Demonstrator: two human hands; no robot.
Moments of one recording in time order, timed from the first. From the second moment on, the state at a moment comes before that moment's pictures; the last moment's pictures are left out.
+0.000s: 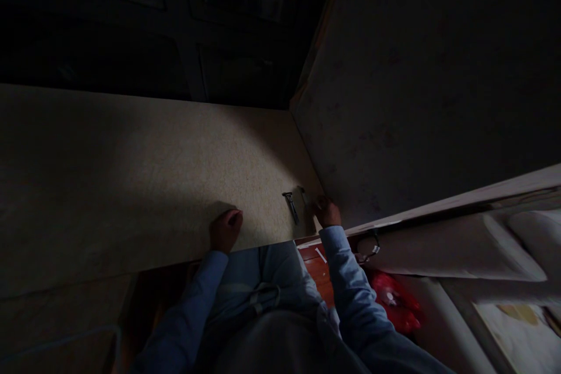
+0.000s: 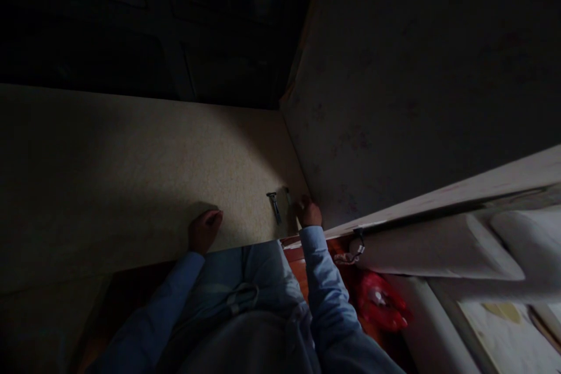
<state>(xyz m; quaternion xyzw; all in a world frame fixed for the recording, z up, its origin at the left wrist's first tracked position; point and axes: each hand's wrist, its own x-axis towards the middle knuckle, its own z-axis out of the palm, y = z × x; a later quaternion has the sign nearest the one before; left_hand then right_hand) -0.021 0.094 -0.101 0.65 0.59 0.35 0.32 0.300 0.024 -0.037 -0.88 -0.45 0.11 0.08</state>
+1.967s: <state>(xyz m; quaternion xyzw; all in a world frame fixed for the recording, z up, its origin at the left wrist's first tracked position) -0.060 0.071 -0.078 0.33 0.48 0.49 0.65 0.097 0.030 -0.065 -0.60 -0.61 0.37 0.36</state>
